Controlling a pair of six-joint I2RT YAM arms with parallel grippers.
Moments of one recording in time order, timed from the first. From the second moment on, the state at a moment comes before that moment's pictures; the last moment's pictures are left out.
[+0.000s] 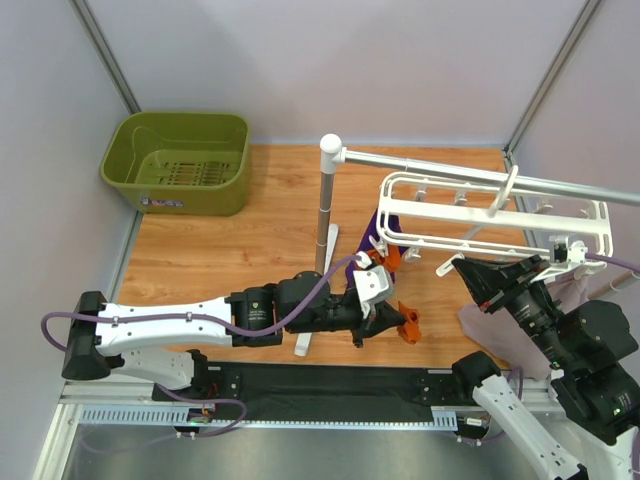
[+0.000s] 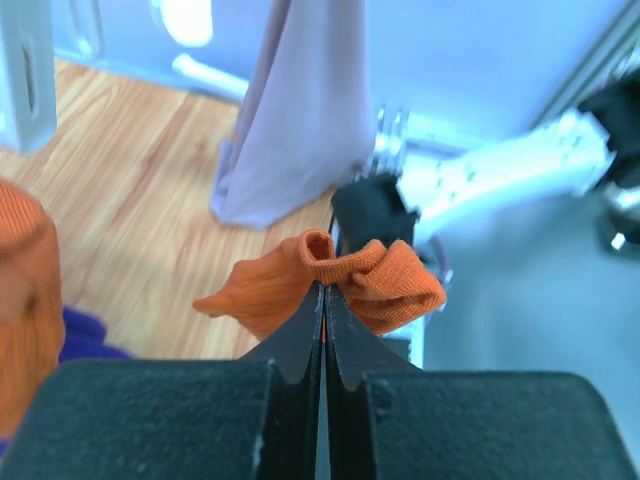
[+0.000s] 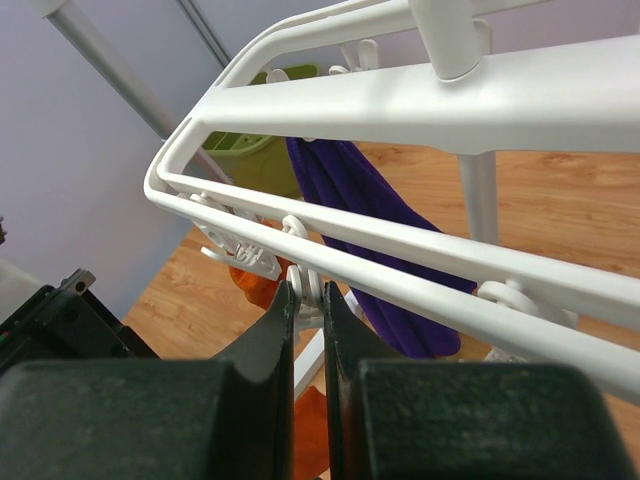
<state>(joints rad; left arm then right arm) -1.42 1.24 1.07 0.03 0.03 -0.14 0.44 0.36 1.10 -0.72 -0.09 0.45</state>
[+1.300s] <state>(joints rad) -1.26 1.35 1.10 0.42 0.22 -0.31 0.44 0.38 1.15 -0.76 -0.12 0.46</state>
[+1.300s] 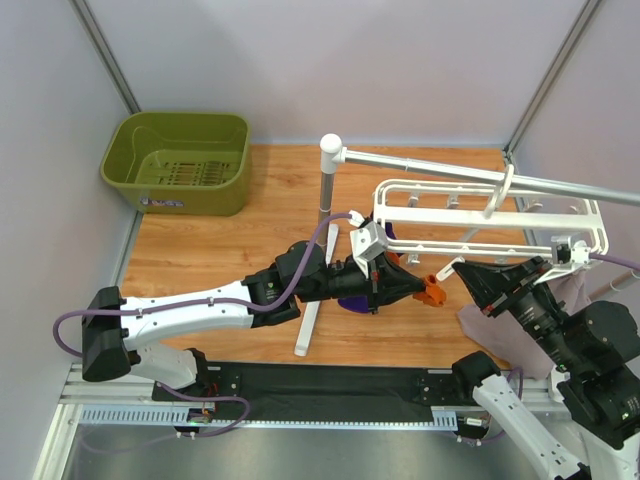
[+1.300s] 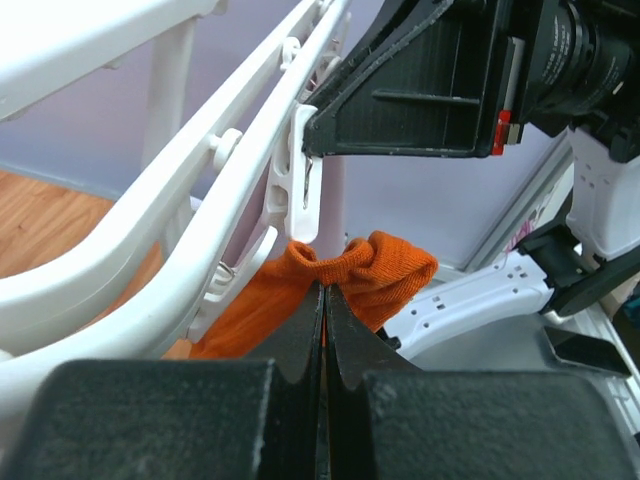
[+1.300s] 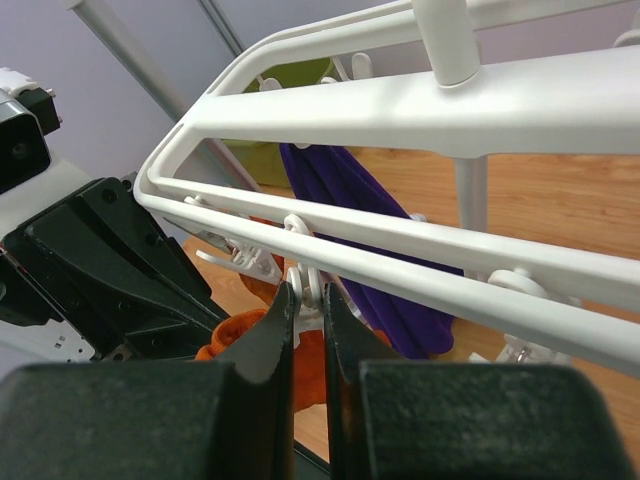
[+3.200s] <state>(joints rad) -1.24 1.44 1.19 0.35 0.08 -0.23 0.44 0.40 1.14 -0.75 -0.13 0.48</state>
